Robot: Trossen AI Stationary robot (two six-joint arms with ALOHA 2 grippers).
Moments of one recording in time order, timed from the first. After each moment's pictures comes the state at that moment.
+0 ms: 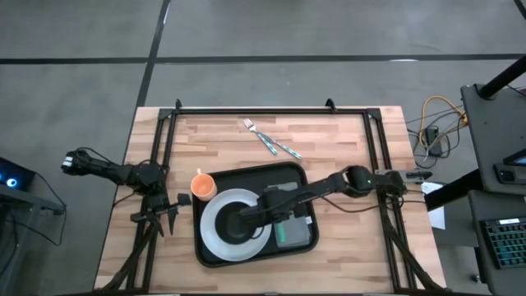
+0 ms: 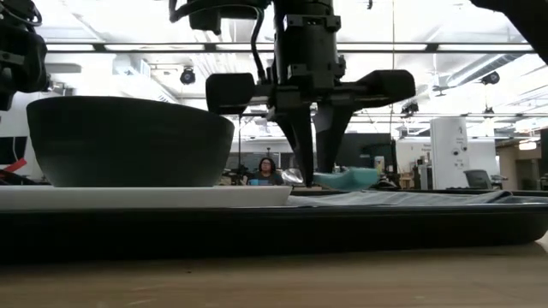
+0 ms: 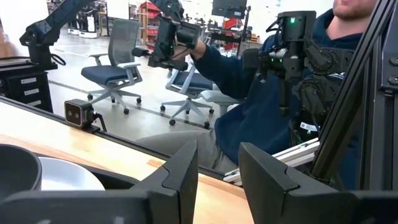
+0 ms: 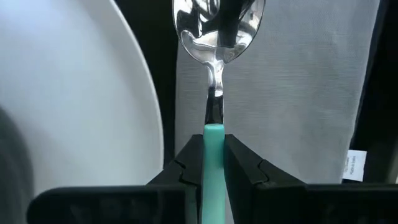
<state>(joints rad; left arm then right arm) -0.23 0.20 0.01 0.05 0.99 -0.04 0.26 2.39 2.10 -1.36 0.07 1.67</state>
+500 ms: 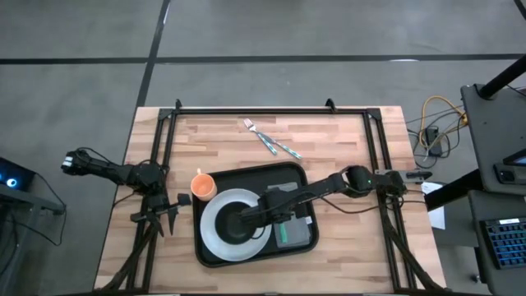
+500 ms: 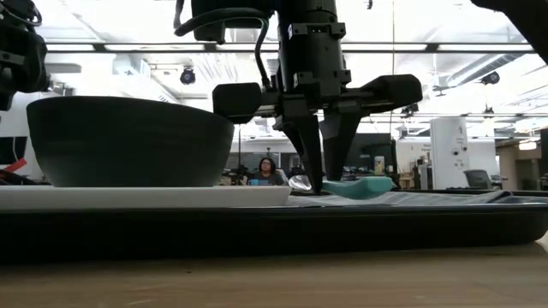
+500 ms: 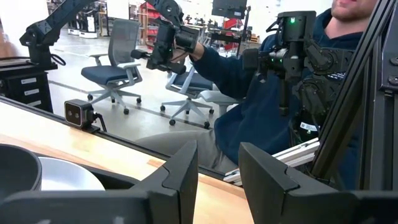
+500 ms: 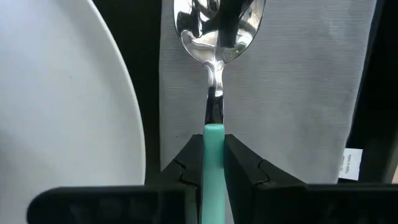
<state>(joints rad) -0.24 0.20 0.01 0.05 0.99 -0.04 0.26 2.39 2.07 -1.35 0.05 1.68</state>
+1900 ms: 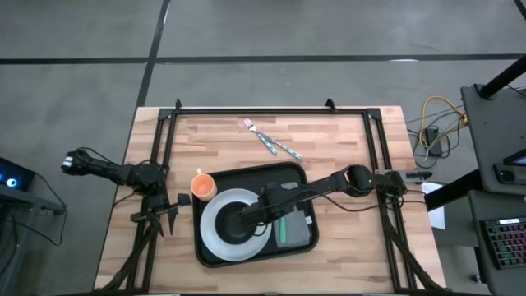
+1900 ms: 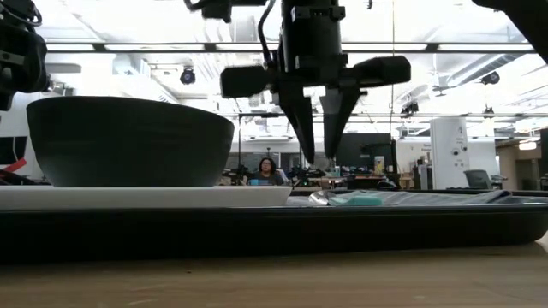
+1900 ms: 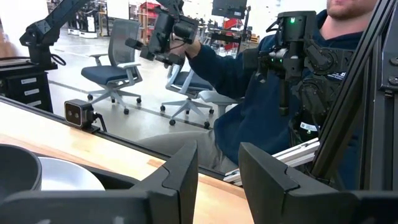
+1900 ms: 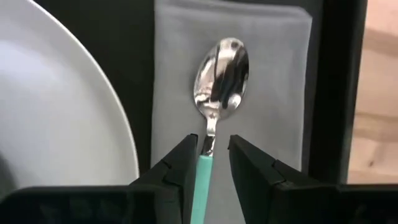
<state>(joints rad) -0.24 0.20 0.01 0.05 0.99 -0.04 0.26 2.37 2.14 -1.48 0.23 1.67</state>
